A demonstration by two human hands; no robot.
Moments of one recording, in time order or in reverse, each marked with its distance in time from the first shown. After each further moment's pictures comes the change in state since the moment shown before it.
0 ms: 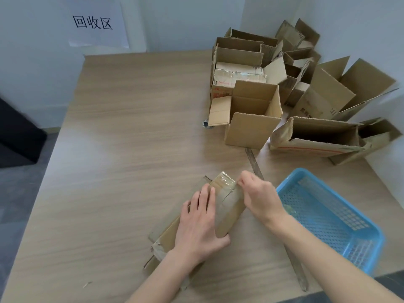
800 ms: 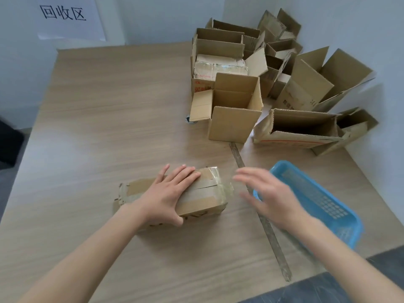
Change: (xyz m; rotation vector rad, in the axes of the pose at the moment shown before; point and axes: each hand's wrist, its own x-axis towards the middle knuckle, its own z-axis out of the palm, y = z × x) left_hand 0.066 -0.066 -0.040 0.103 -0.232 0.357; right_hand -0.028 0.047 -0.059 0.095 -0.074 -0.311
